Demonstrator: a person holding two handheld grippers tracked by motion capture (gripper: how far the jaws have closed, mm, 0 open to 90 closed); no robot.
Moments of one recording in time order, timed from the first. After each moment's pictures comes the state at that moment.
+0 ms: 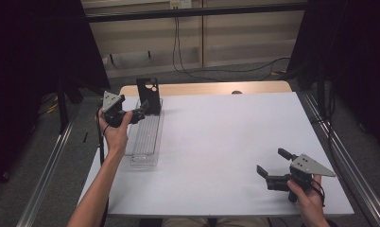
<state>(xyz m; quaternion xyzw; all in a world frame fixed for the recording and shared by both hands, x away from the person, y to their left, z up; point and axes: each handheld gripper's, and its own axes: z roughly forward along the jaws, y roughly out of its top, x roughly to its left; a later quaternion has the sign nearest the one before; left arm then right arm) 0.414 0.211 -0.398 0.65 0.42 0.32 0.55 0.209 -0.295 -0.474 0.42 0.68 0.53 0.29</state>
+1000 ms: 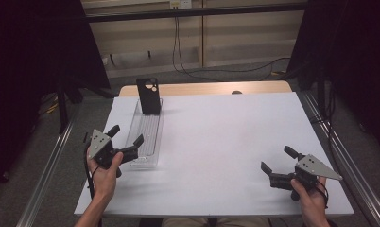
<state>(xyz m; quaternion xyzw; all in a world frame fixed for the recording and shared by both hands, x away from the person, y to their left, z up) 0.304 0.228 -0.430 0.65 0.38 0.30 0.59 0.205 -0.301 -0.469 0.43 0.65 0.53 0.33</state>
